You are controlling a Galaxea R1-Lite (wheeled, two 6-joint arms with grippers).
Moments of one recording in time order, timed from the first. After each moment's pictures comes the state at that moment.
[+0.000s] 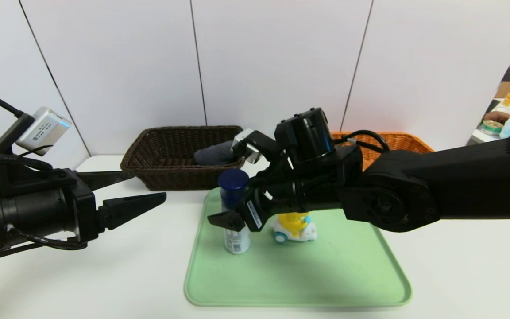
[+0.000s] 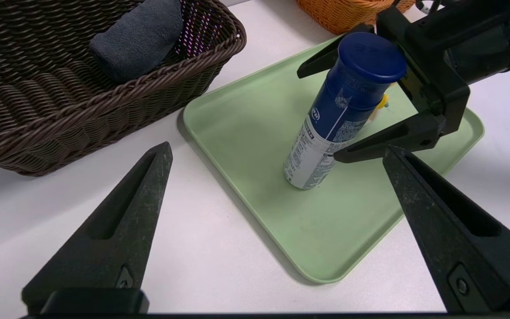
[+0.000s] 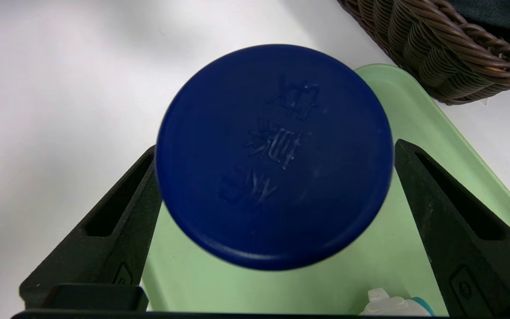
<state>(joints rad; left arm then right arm) -0.22 1.23 -0.66 -0.31 -0.48 0.00 0.78 1.98 -1.36 -0.11 0.29 -0.13</state>
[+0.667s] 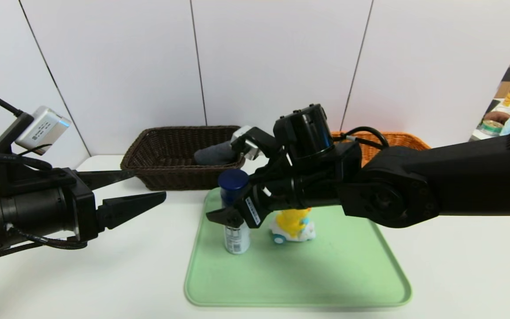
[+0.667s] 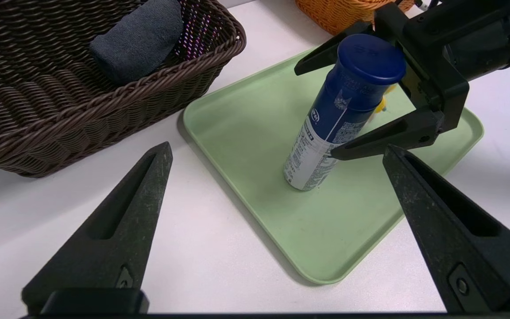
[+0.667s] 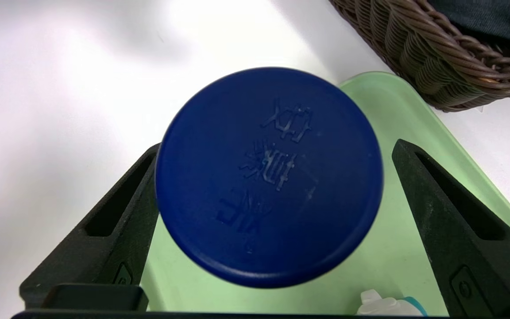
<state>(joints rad) -0.22 1.22 -0.66 -0.31 -0.49 0.00 0.78 1.98 -1.39 -0.09 0.29 -0.13</state>
